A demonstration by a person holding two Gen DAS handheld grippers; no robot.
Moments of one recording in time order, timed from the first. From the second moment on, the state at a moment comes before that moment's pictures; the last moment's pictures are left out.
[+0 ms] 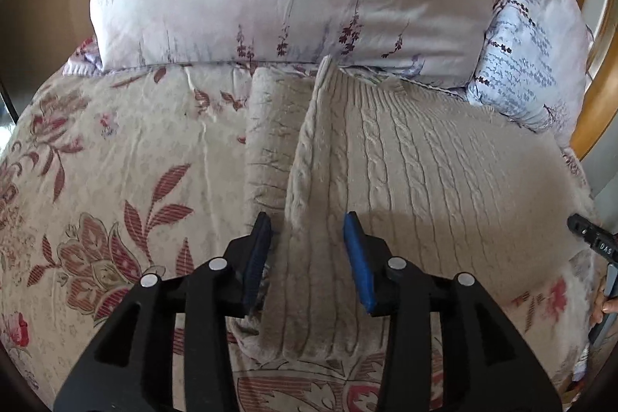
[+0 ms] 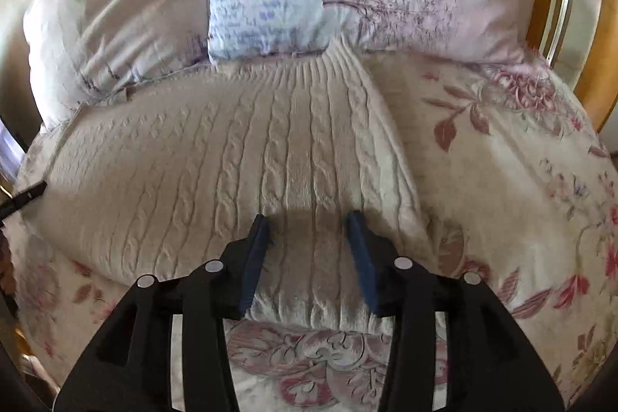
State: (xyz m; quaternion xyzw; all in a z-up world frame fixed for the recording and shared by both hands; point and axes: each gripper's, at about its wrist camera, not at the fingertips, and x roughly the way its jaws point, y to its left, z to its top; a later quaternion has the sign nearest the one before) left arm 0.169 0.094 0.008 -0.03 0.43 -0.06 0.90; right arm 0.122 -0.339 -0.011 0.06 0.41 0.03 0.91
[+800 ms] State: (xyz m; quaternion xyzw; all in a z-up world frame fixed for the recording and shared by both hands) left arm 0.227 0.146 -0.009 -0.30 0.45 -0.09 0.83; right arm 0.146 -0.307 0.007 0.14 0.40 0.12 0.90
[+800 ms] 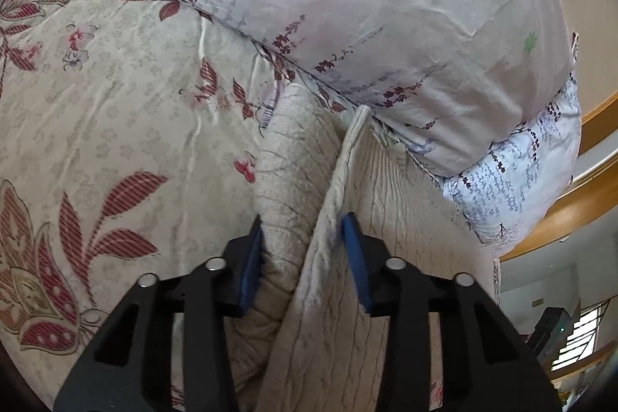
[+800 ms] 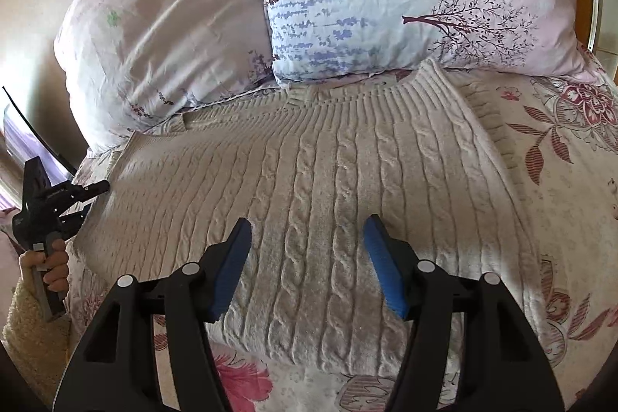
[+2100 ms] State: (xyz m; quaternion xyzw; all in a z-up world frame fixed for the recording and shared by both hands) left arm 0.228 -0.080 0.025 -0.41 0.47 -0.38 0.68; right arm 0.147 -0.384 0.011 0.33 0.39 0.21 0.83
